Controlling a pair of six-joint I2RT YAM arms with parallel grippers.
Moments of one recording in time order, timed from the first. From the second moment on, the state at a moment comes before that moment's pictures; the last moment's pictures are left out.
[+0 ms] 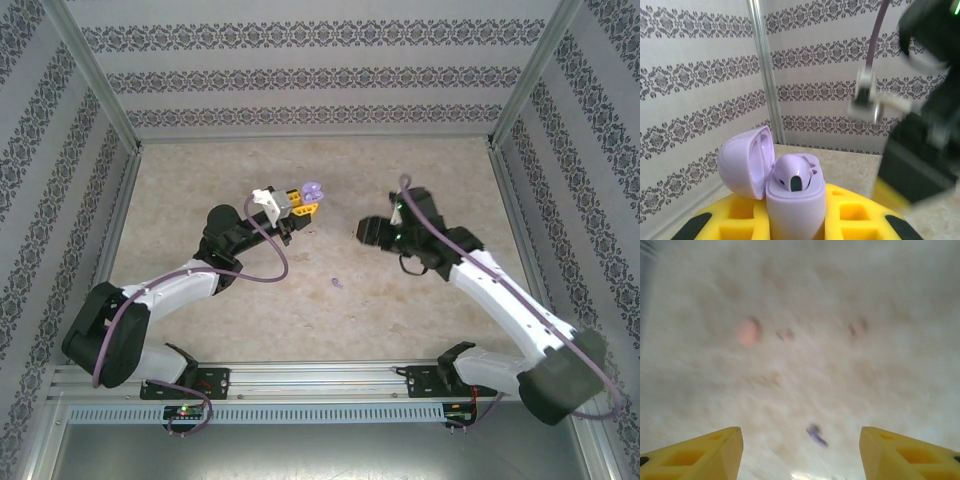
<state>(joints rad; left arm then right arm) -0.50 1.37 0.68 0.88 0.54 0.07 0.50 1.18 0.94 -0.61 -0.12 0.67</state>
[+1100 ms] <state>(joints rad) -0.49 1.18 0.58 0.89 0.61 0.07 0.77 1.68 1.05 -0.70 0.06 0.81</state>
